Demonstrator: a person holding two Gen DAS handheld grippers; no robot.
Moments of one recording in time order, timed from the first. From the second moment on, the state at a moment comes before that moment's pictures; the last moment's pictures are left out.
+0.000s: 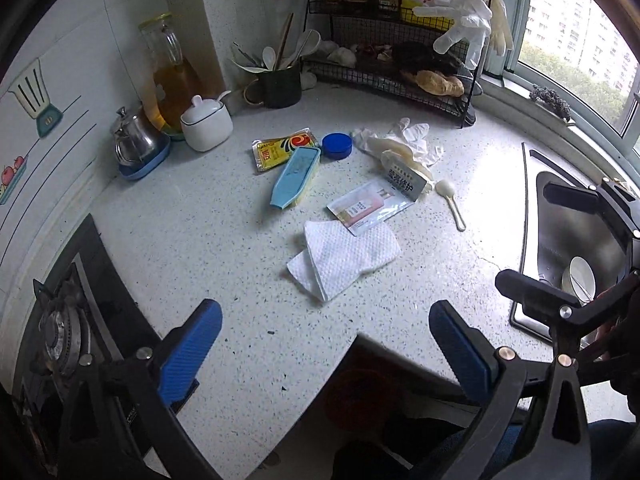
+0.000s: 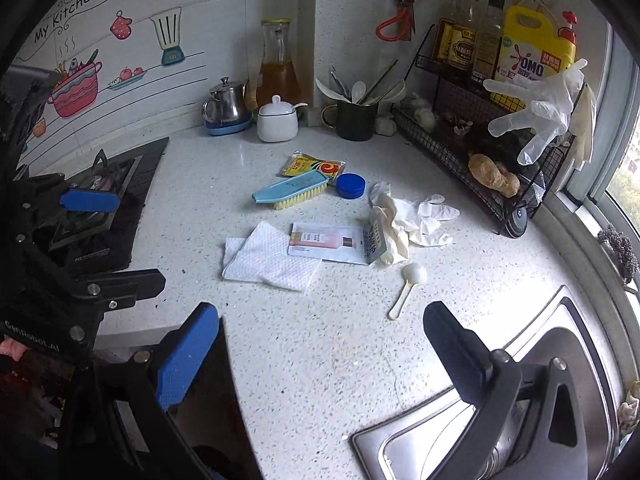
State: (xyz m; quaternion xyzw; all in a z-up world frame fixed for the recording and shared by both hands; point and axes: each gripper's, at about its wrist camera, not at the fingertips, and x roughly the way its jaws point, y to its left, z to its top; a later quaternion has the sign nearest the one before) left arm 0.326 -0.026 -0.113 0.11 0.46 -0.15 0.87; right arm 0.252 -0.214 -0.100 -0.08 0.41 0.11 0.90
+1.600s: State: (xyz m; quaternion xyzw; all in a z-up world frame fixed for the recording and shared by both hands) left arm 0.410 -0.094 -0.210 0.17 0.53 -0.30 0.78; right arm 0.322 -0.264 -0.162 0.03 0.50 -0.02 0.86
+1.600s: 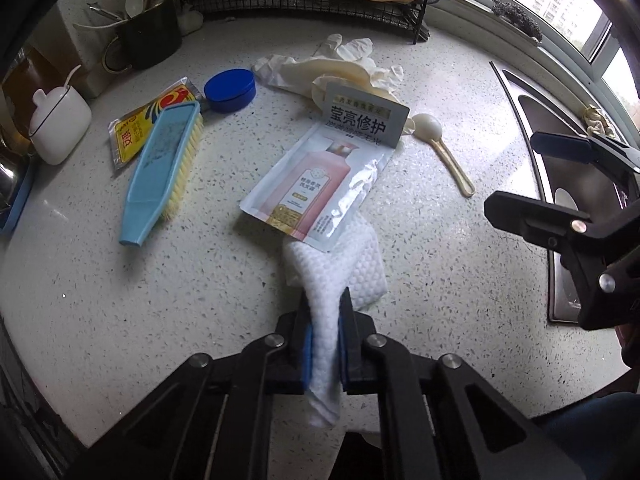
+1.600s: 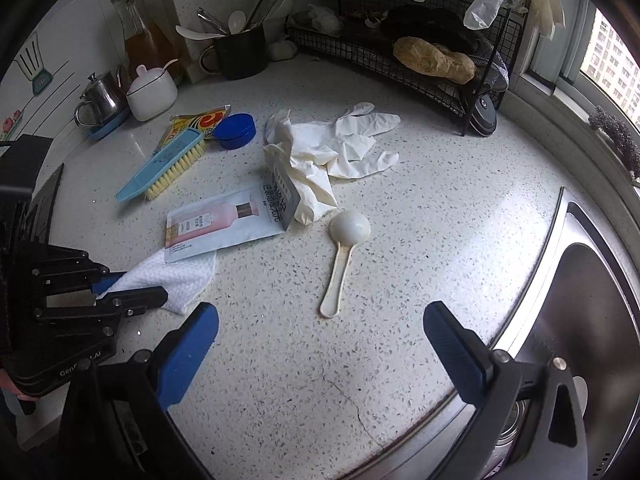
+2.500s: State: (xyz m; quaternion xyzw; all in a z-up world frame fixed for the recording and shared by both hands) left arm 0.476 -0.043 -0.144 0.08 0.51 -0.16 0.84; right arm 0.457 -0.281 -0.163 -0.02 0.51 0.04 0.86
